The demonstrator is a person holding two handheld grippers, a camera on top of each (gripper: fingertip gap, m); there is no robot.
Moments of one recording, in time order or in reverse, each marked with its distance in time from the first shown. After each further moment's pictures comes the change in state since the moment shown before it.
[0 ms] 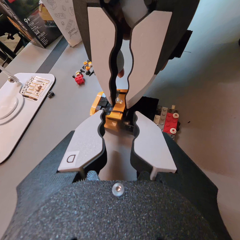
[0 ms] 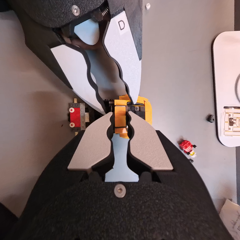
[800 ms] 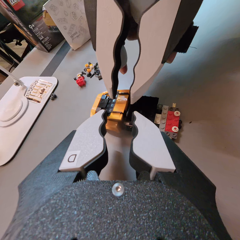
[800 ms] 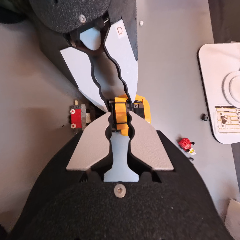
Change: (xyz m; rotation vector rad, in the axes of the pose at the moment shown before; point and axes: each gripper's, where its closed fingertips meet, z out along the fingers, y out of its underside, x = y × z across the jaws) left arm 0.001 -0.001 0.001 0.014 -0.026 0.028; right arm -0.002 0.001 -0.009 0.120 0.048 -0.003
